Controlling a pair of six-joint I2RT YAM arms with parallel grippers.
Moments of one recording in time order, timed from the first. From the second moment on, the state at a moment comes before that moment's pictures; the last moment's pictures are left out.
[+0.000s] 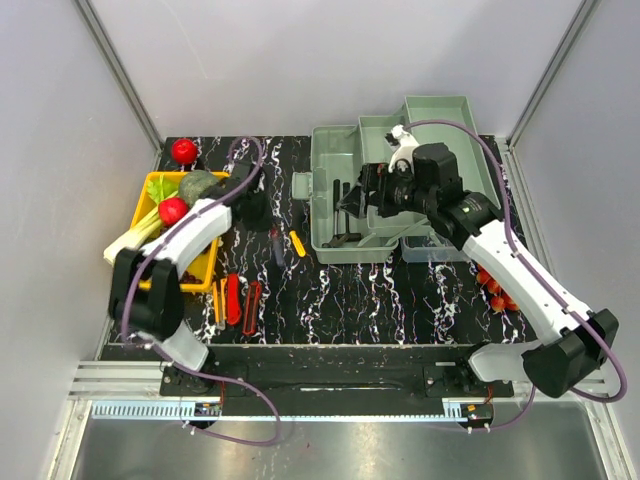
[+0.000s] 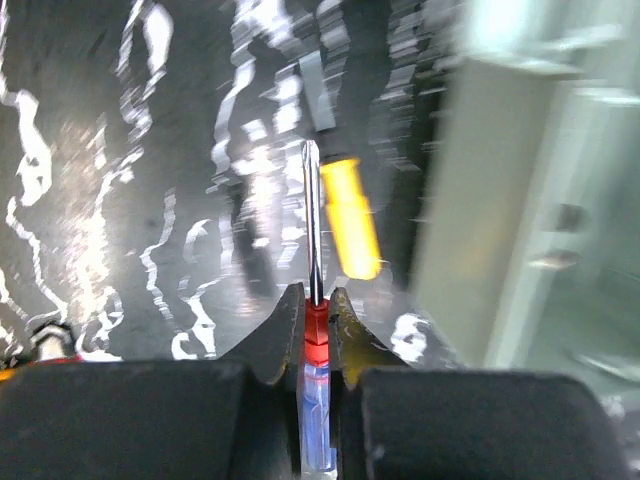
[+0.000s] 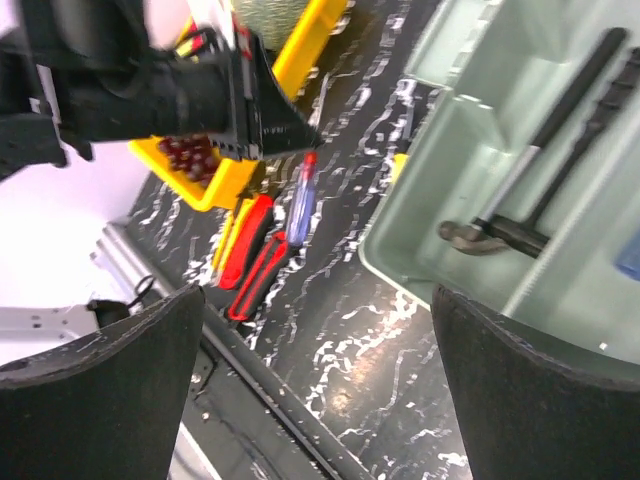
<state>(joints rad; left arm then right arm) -0.33 1.67 1.22 -0.60 0.00 -0.60 0.53 1.31 1.35 -0.47 -0.30 0.43</state>
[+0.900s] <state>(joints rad) -0.37 1.19 1.27 -0.05 0.68 -0.79 0.68 1.38 1.28 0.08 -0.61 0.66</state>
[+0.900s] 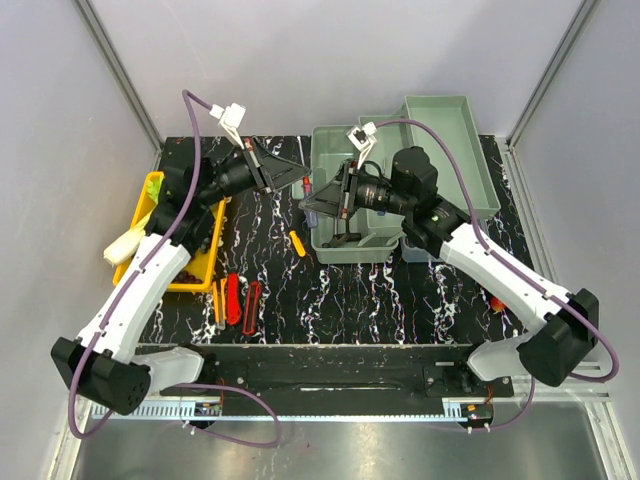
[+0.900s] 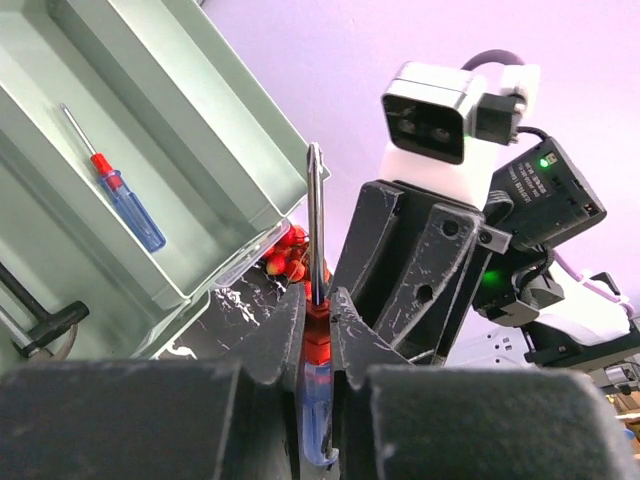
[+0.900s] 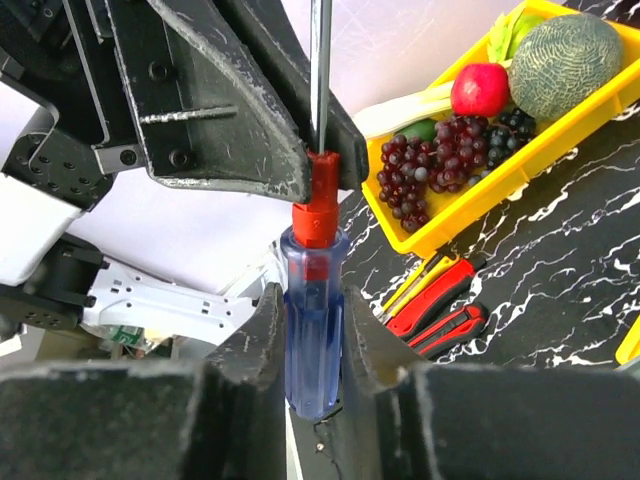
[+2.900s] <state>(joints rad) -0.36 1.82 1.25 -0.54 -0.01 -0.65 0.51 1.52 1.57 -0.66 0.28 0.36</state>
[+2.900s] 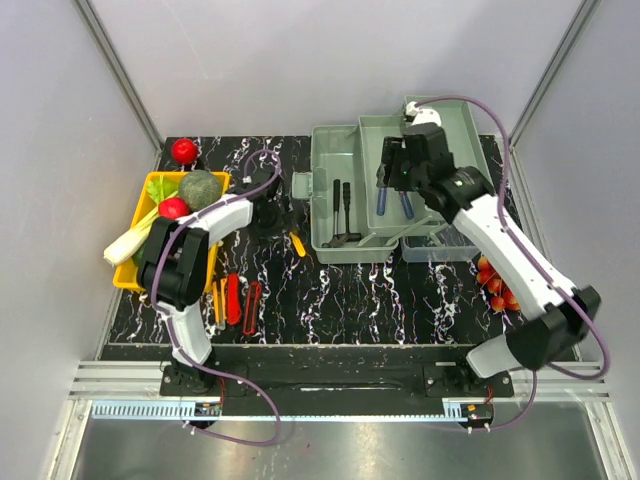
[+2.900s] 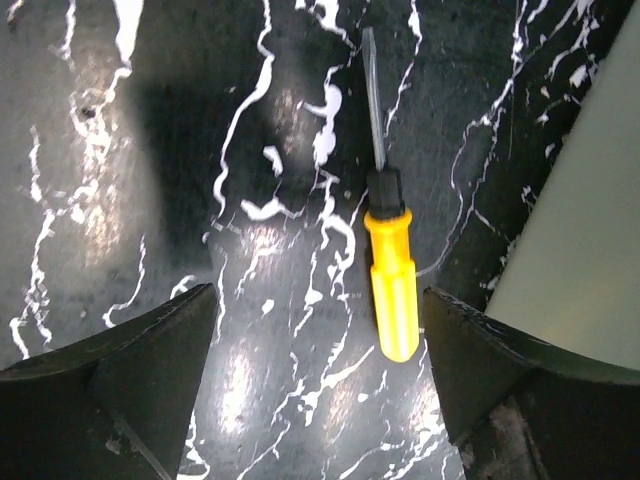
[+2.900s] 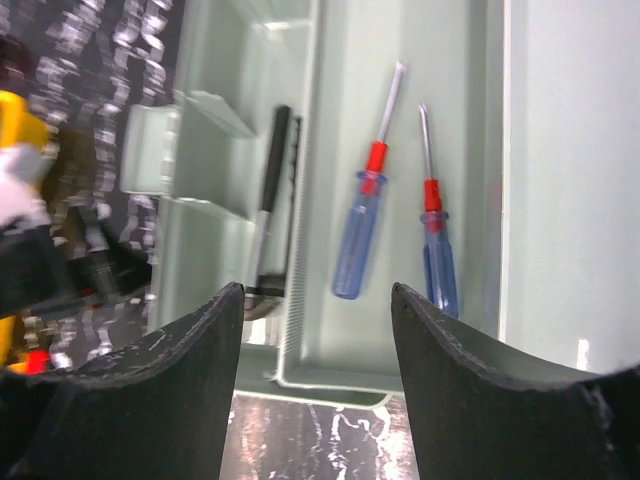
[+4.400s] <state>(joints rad) -0.42 1.27 1.48 -0.54 0.14 -0.60 0.52 1.31 1.36 -0.28 -0.49 0.62</state>
